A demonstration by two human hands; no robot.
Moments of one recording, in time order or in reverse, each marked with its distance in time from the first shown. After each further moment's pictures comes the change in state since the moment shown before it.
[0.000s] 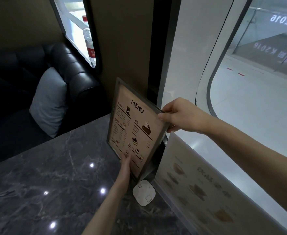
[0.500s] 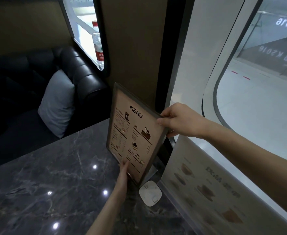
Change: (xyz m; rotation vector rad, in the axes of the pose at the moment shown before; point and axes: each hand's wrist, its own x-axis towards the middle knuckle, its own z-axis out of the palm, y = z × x) left_hand -0.020 -0.002 -0.027 -0.060 0.100 -0.082; right_hand -0.005 -0.016 0.017 -0.038 -0.055 -0.041
